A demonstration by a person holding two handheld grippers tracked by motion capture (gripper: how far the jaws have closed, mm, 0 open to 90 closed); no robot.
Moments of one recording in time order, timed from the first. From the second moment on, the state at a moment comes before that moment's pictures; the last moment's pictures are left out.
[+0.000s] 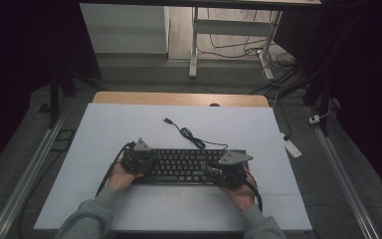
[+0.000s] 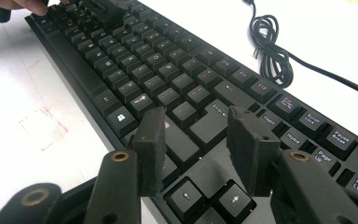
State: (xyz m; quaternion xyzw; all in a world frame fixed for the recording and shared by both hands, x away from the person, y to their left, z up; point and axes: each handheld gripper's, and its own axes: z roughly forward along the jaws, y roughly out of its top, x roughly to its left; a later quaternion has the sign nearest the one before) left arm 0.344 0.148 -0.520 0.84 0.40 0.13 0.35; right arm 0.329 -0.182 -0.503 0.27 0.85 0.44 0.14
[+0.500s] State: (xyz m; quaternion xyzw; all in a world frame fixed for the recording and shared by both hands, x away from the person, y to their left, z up) left arm 0.343 0.149 -0.518 0.83 0.40 0.13 0.37; right arm 0.329 -0.182 -0.502 0.27 0.85 0.43 0.14
